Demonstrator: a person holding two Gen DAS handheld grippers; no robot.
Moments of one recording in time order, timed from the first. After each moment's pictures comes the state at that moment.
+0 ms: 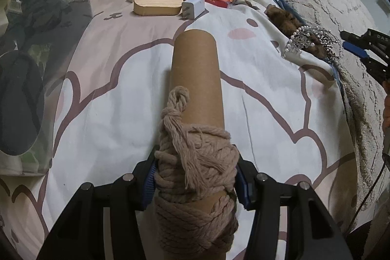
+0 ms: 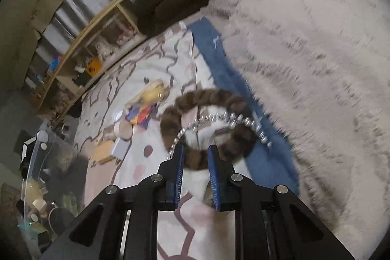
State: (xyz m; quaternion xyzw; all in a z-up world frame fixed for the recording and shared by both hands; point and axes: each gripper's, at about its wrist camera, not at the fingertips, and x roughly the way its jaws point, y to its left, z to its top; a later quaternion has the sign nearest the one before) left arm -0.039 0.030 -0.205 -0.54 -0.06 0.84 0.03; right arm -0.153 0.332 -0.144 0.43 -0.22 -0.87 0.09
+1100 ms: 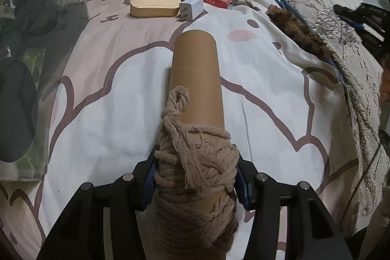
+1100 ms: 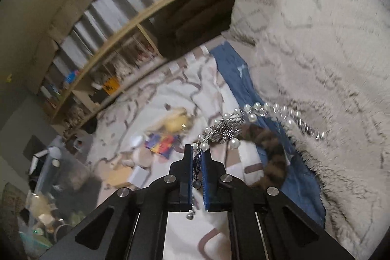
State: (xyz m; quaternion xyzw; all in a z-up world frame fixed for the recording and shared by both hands) left arm -0.045 0.036 -0.206 -0.53 -0.06 0.84 0.02; right arm -0.163 0.317 -0.113 0.34 -0.22 -0.90 0.13
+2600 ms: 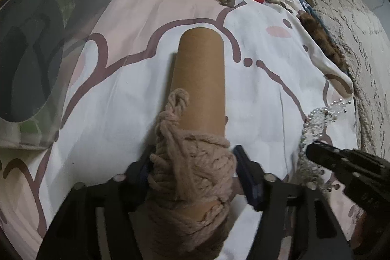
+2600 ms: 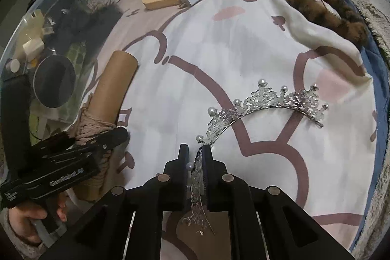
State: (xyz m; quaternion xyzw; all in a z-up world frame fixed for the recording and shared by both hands) left arm -0.024 -0.009 -0.225 -0.57 -0.13 0.81 -0.02; right arm -0.050 0.175 -0.205 0.59 -0.01 -0.77 0.23
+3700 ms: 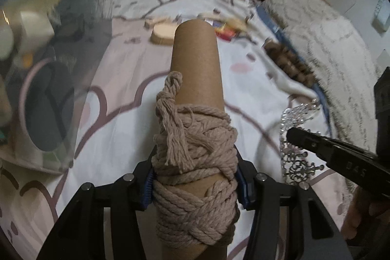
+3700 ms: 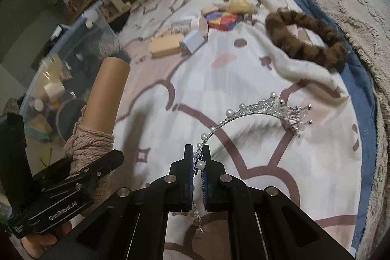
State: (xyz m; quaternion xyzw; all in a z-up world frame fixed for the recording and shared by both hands) left arm -0.009 0.013 -0.156 -0.47 -0.10 0.88 0.02; right arm -0.049 0.198 -0.160 0.51 -0.09 -0.83 0.23
